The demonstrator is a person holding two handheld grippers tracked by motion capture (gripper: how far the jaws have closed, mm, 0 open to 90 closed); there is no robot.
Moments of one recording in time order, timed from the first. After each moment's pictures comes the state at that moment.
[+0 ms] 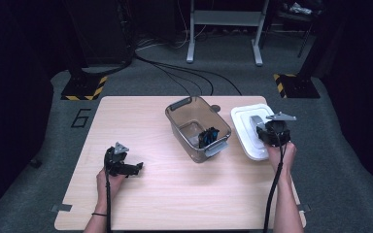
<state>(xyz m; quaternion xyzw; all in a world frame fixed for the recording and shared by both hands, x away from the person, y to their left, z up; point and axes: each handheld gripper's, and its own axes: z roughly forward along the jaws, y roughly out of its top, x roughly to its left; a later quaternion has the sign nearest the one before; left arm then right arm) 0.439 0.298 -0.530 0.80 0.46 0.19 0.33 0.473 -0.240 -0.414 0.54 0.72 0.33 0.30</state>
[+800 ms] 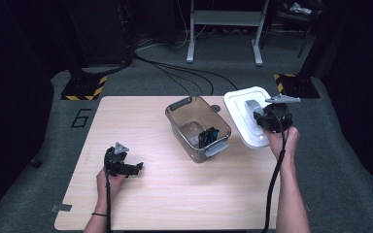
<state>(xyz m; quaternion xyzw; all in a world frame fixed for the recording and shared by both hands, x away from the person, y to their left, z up) 0.439 0.298 -0.529 0.80 0.46 0.19 0.33 0.468 -0.216 -0.338 0.50 0.73 0.35 0.30</state>
